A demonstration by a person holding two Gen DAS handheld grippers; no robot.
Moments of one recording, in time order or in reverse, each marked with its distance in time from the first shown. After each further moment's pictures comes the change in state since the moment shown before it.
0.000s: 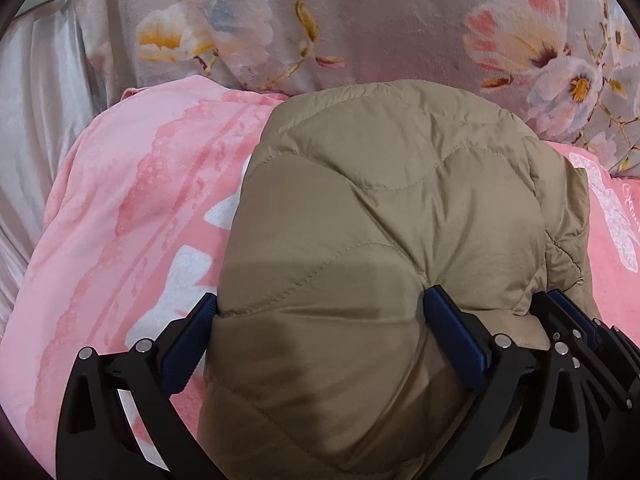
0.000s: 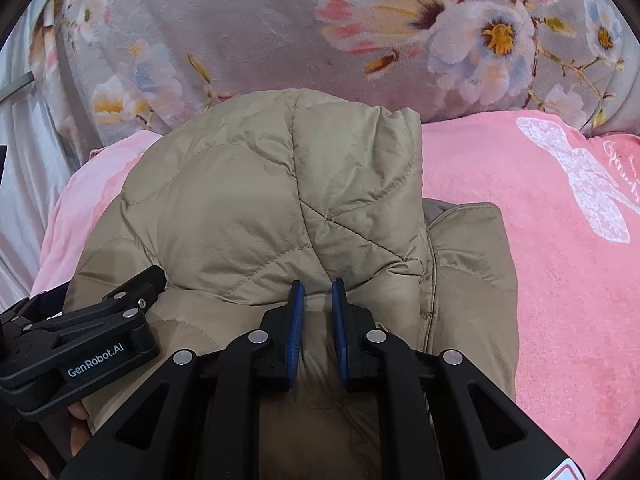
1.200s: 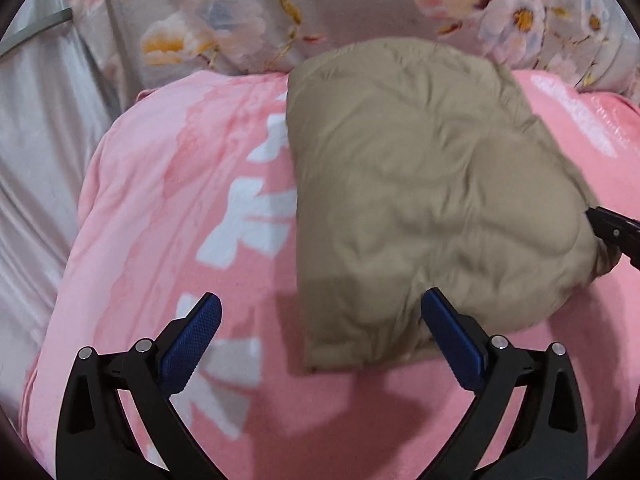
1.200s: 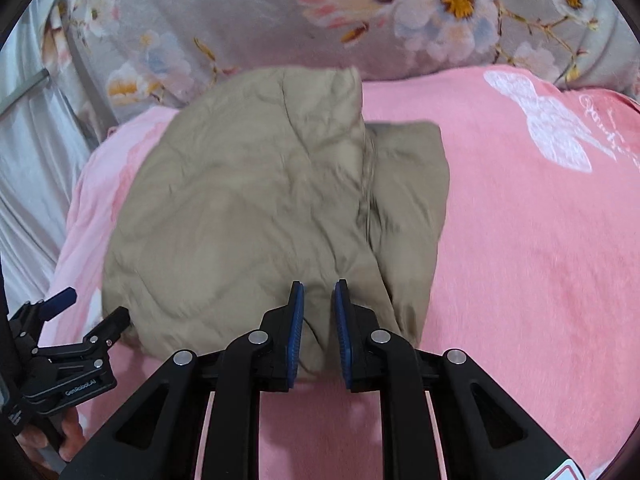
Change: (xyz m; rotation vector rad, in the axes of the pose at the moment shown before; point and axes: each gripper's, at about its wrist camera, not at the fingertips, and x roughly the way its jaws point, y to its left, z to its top) left arm -0.064 0.032 -0.083 0.193 0.063 0.023; right arm -0.075 -0.025 -0.053 0.040 0.136 0.025
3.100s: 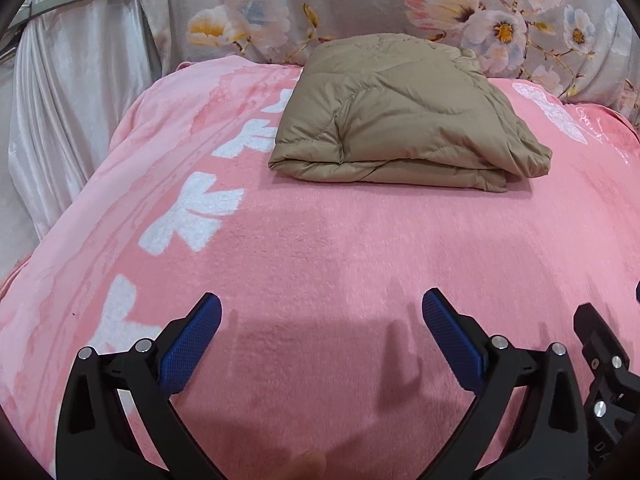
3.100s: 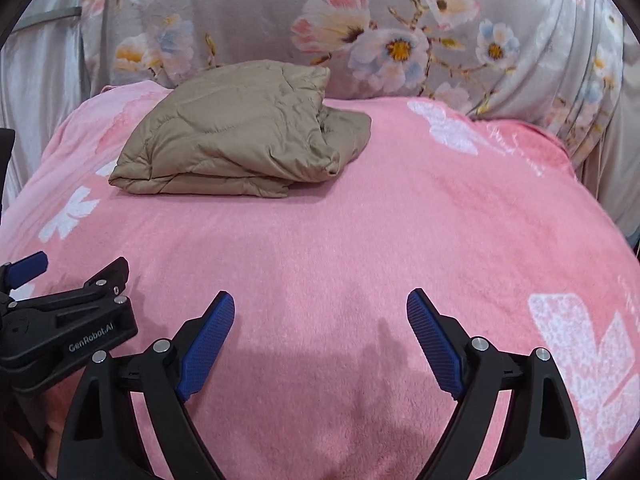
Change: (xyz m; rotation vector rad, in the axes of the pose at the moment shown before) left arm -0.071 -0.039 -0.121 -0.121 -0.097 0.006; right arm -0.100 0.037 -0.167 -0.114 -0.190 -0.311
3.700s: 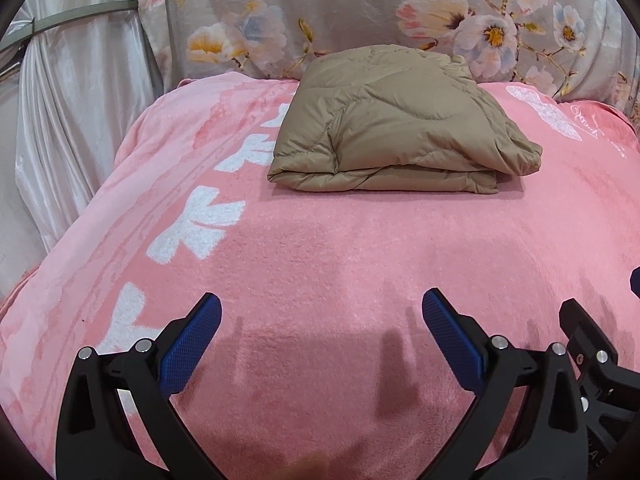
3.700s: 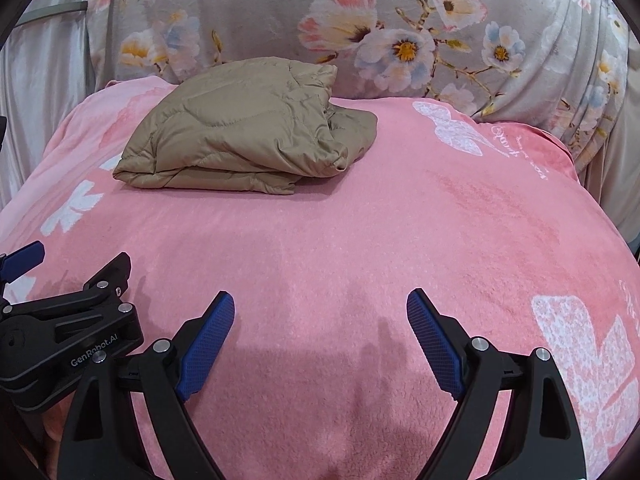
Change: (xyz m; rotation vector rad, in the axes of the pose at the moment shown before) left arm -0.010 -0.007 -0.004 0.031 -0.047 0.022; right arm 0.002 0.004 -0.001 -0.011 0.011 0.014
